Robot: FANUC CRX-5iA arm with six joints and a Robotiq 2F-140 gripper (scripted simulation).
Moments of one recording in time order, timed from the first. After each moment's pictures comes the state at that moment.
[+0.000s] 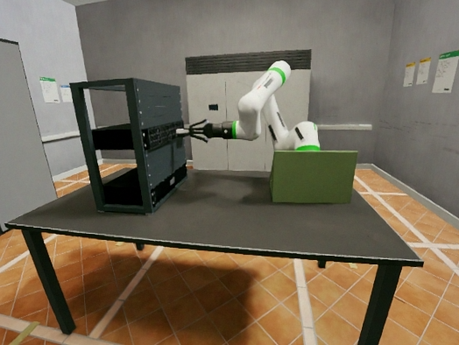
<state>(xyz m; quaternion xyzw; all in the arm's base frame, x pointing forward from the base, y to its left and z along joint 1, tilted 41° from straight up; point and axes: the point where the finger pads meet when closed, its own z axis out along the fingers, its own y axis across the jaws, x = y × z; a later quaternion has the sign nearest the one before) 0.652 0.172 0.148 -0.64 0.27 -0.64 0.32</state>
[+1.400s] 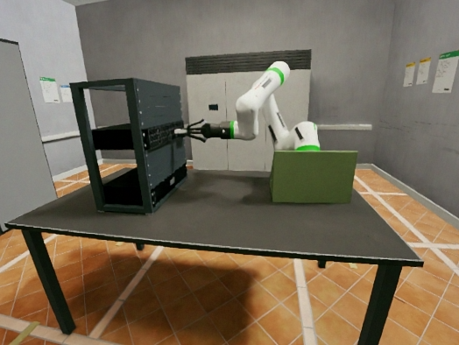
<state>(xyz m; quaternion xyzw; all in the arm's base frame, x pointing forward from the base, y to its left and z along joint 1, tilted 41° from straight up) 0.664 0.173 0.148 -0.64 0.27 -0.64 0.32</state>
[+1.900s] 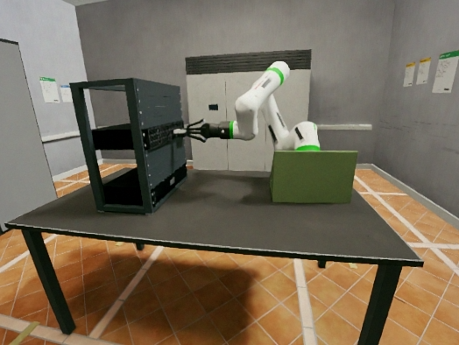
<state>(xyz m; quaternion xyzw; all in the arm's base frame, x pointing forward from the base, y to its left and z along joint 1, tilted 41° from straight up) 0.667 0.173 0.148 -0.64 0.27 -0.64 0.32</state>
